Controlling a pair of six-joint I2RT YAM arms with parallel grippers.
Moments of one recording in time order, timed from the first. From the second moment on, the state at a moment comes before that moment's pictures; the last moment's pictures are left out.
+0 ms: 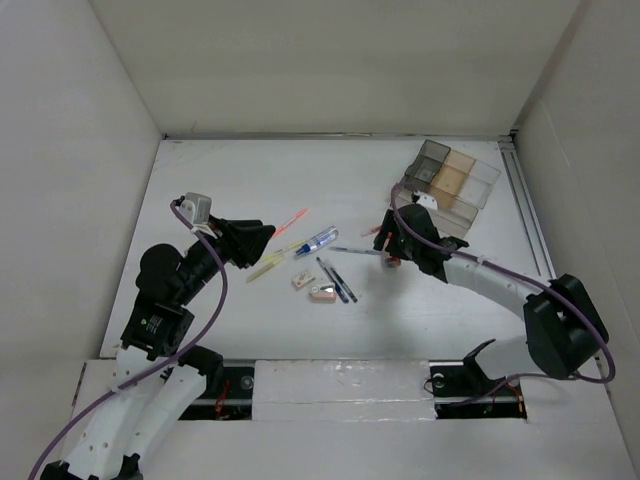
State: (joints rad) left arm -0.38 0.54 0.74 -0.15 0.29 -0.46; right arm 0.57 1.38 0.80 -0.15 0.29 0.73
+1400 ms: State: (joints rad) left arm -0.38 0.51 0.74 -0.14 0.28 -0.47; right arm 0.39 1.30 0.84 -0.20 0.22 0.80
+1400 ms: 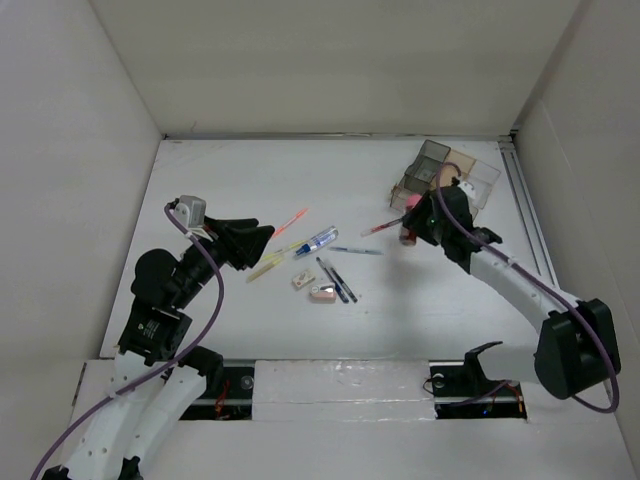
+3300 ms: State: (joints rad) left arm -0.38 0.48 0.74 -0.13 0.34 -0.49; right arm 0.07 1.68 1.31 -0.19 -0.01 0.72
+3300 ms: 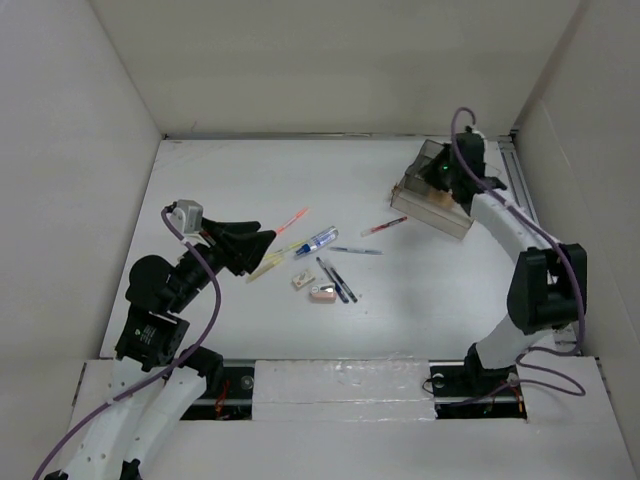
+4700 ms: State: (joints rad) left arm -0.38 0.43 0.74 -0.17 0.17 -0.52; right arm 0.75 2.09 1.49 -0.33 0.30 0.80
